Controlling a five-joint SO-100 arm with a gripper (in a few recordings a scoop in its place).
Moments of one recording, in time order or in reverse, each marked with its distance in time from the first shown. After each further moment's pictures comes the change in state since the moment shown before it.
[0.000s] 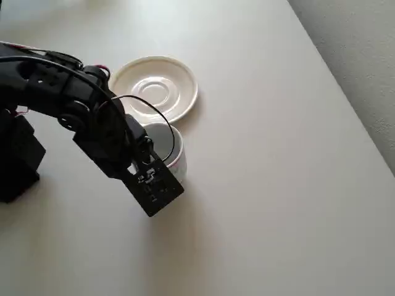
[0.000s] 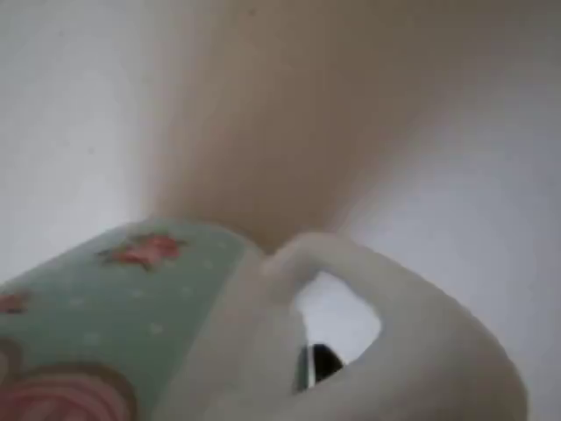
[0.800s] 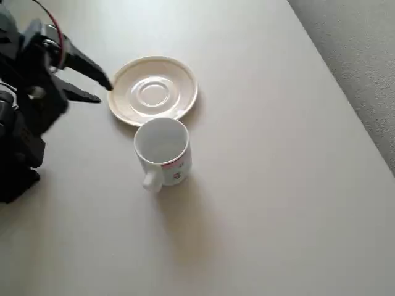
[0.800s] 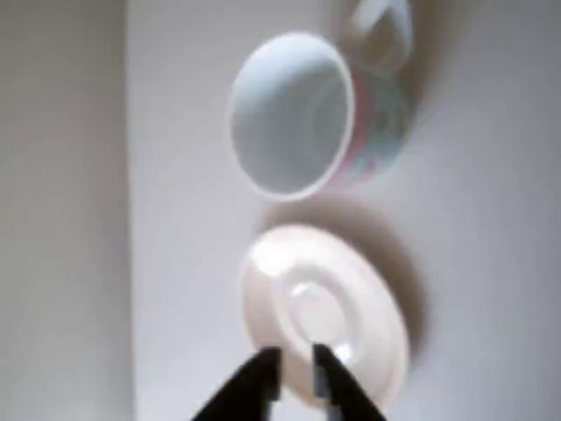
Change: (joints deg) arm -20.4 62.8 8.9 21.4 38.6
